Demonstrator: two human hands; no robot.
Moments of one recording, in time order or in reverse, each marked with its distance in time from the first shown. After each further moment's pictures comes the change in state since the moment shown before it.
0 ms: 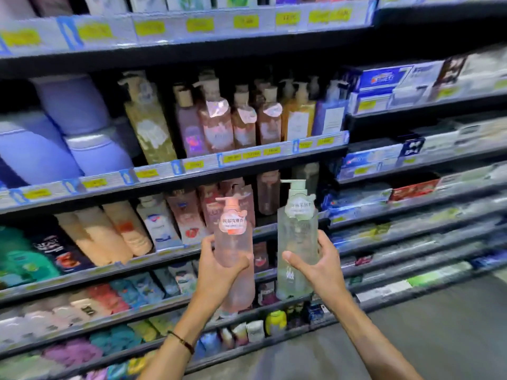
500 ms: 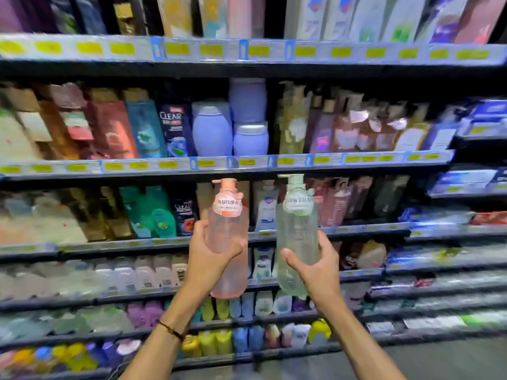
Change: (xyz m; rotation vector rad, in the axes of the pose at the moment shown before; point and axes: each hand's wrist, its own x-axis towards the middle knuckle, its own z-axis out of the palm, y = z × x) left_hand -0.058 -0.025 -0.295 -0.076 0.217 0.136; right_hand -0.121 -0.063 0.263 -0.016 -0.051 -0.157
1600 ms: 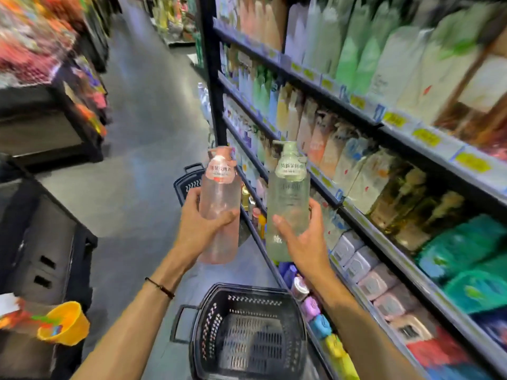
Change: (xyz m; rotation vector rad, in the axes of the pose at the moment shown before) left_hand -0.109 -0.074 -0.450 0.268 1.098 -0.365; right_hand -0.107 -0.031 0.527 0.287 -1.213 0.074
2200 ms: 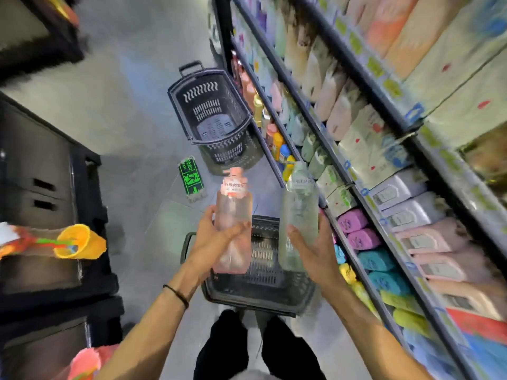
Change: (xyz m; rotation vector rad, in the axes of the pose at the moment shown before) left_hand -0.023 -0.214 0.056 -0.032 -0.057 -0.616; right_hand -0.023 0.209 0.003 -0.099 -0.120 0.501
